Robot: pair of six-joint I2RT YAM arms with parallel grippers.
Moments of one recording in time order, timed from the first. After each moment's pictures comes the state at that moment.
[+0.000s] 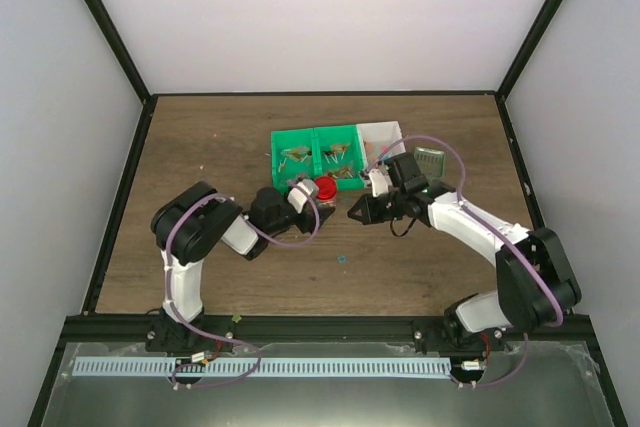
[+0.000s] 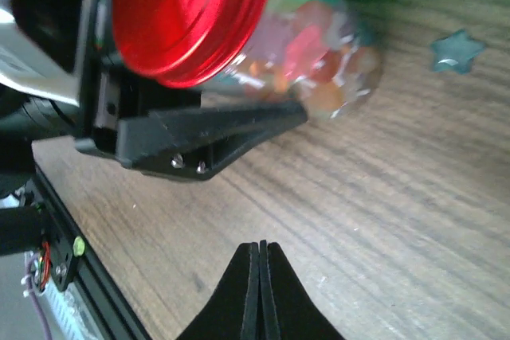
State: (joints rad) left arm -0.62 1.99 0.58 1.17 0.35 -0.05; right arm 0.49 1.40 0.83 -0.38 -0.58 0.31
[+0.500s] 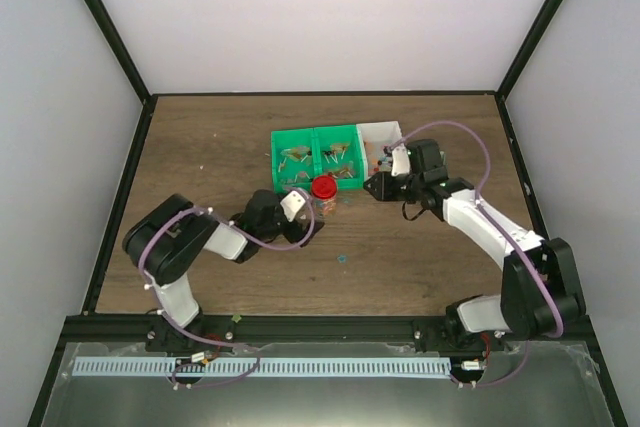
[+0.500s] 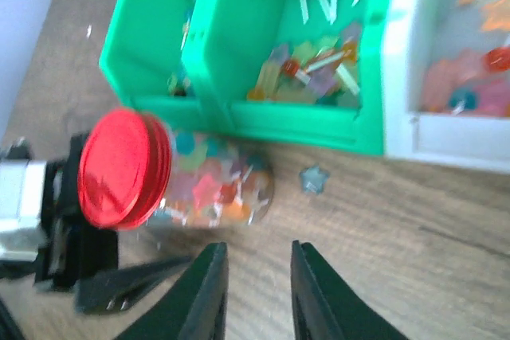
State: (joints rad) left arm -0.62 1.81 0.50 0.78 0.28 0.04; right arm 0.34 1.37 0.85 -0.29 -0.47 0.34
